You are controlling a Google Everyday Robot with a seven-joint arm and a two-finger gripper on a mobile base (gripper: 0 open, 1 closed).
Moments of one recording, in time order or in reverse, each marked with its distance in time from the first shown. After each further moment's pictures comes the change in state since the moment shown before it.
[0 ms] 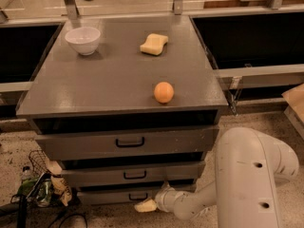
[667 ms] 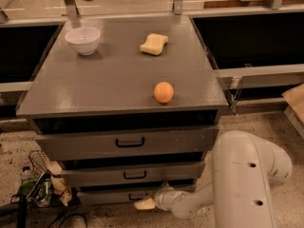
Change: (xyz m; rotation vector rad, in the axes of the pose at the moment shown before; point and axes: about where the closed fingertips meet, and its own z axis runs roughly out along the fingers) arm 0.004 -0.009 0.020 0.015 -0.021 0.029
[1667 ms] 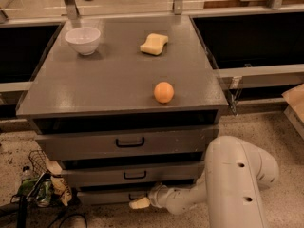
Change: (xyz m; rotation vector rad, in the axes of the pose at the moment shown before) arm 0.007 0.005 0.048 -0.070 0.021 -0.011
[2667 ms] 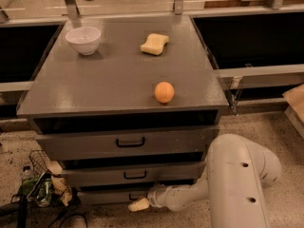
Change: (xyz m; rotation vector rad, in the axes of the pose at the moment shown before) arm 0.002 0.013 -0.006 -0.054 0.075 -0.009
